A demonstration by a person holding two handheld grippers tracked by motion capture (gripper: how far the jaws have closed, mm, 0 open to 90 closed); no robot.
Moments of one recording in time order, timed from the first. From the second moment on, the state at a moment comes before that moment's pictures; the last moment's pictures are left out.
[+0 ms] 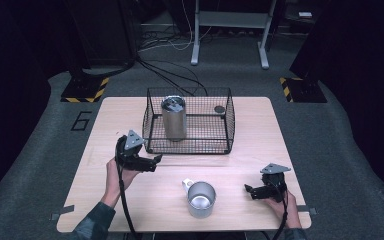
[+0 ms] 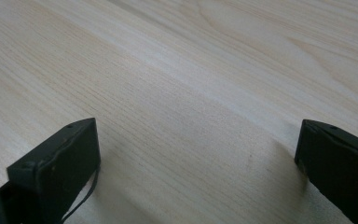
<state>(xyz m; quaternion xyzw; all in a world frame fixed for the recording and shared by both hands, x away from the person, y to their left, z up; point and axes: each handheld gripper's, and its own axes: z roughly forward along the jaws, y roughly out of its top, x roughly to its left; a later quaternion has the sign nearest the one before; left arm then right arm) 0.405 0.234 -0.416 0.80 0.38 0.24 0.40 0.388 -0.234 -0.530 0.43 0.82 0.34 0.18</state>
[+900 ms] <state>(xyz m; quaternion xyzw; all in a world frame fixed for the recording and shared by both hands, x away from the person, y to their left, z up) 0.388 0.277 -0.531 0.79 0.47 0.19 0.34 0.382 -0.231 -0.526 0.44 0.81 0.32 0.20</state>
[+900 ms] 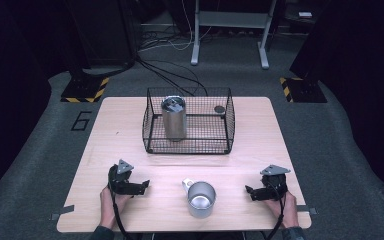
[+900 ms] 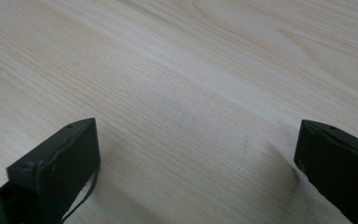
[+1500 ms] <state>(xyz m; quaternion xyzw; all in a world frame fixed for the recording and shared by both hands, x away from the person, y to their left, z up) 0.388 0.270 -0.532 0.77 0.49 0.21 0.33 0.354 -0.196 -0.483 0.40 0.82 0.38 0.13</state>
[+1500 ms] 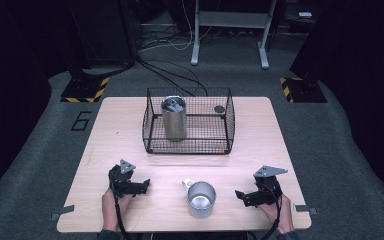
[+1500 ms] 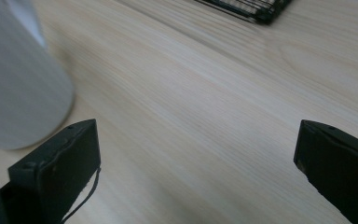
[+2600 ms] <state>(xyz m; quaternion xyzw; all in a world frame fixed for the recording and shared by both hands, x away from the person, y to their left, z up) 0.387 0.270 -0.531 0.78 0.49 0.21 0.33 0.322 -0.091 -0.447 0.25 0.88 0.40 0.07</state>
